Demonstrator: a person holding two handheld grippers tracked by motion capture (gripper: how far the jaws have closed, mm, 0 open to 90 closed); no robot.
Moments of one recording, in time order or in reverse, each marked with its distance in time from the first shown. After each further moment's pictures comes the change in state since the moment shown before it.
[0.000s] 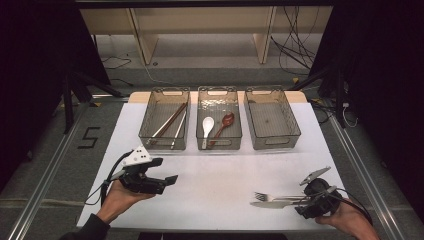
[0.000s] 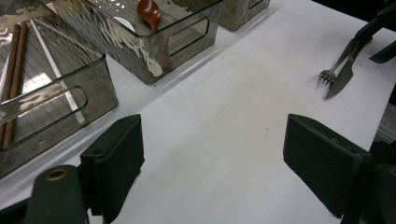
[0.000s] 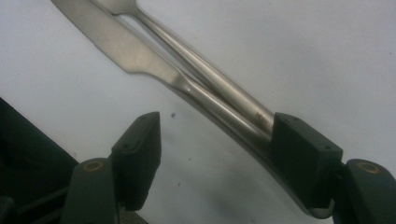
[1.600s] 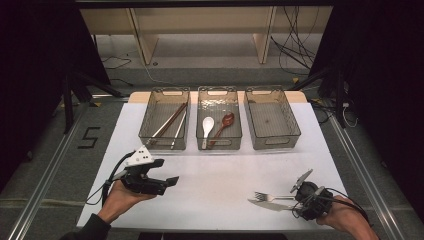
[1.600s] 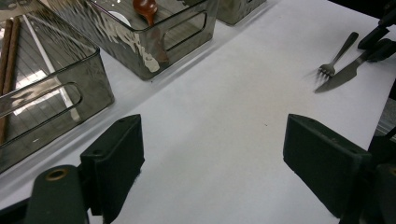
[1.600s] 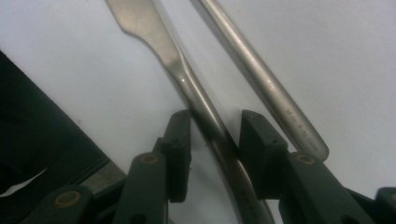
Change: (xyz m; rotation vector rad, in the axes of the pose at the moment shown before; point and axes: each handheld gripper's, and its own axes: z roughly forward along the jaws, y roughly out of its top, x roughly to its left) left arm -0.001 -0.001 0.003 0.018 -0.006 0.004; right arm 0.016 0.012 0.007 0.159 -0.032 -0.186
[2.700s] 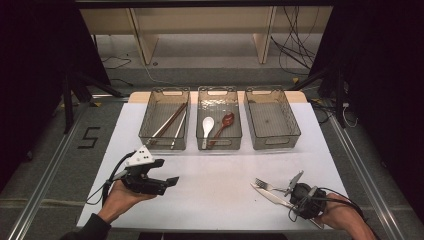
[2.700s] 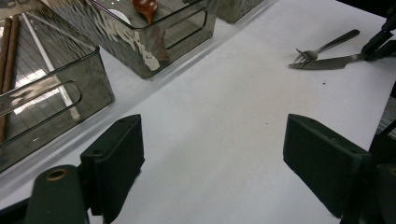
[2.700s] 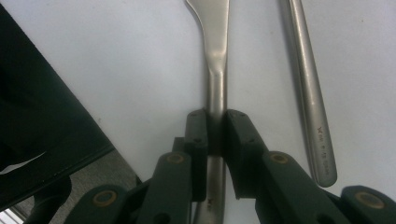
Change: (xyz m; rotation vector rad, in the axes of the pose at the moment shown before) left arm 0.000 0.000 0.001 0.003 0.000 0.000; right arm 0.008 0.011 -0.001 0.032 0.018 -0.127
